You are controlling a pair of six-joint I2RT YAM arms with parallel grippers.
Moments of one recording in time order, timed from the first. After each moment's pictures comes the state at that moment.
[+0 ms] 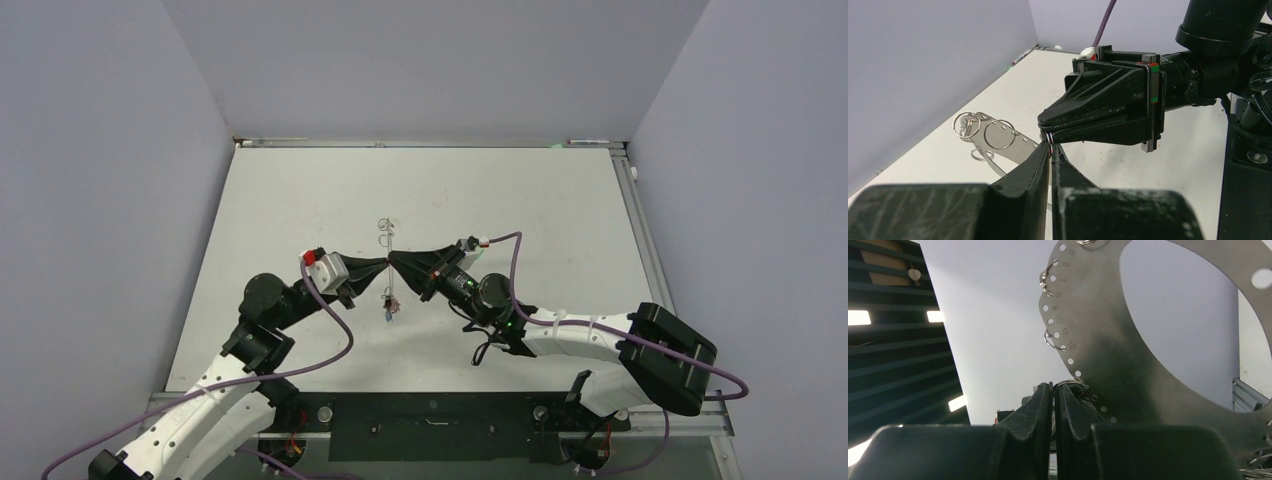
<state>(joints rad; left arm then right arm) -0.56 0.64 0.46 0.34 0.49 0.06 1.02 1.37 0.56 0.99 0.10 1.89</state>
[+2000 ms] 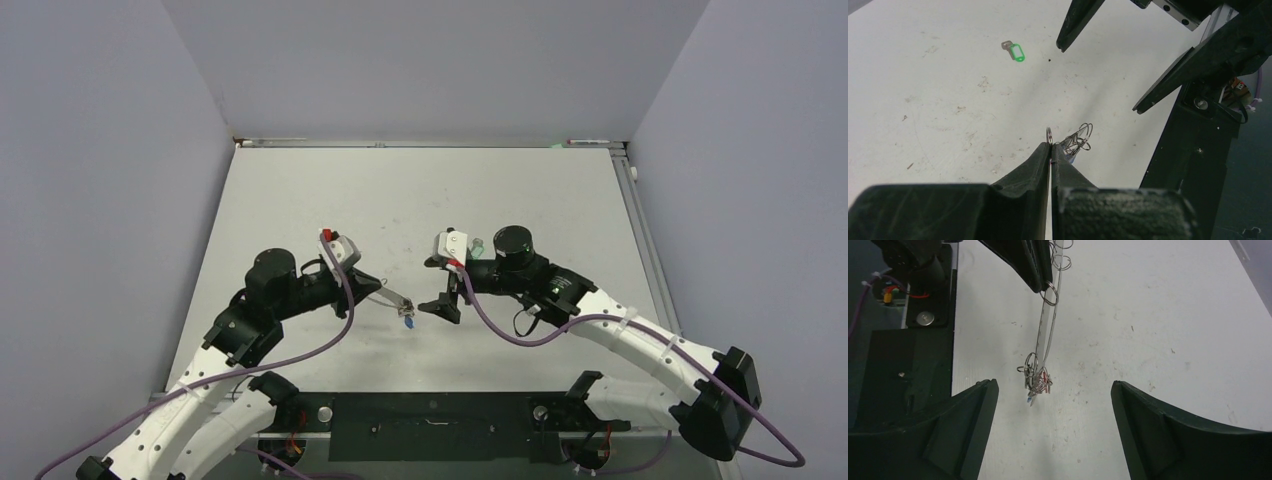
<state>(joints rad) -0.55 0.68 0.71 -0.31 0.48 0.01 0.83 1.09 0.85 -0.11 -0.52 -0.30</state>
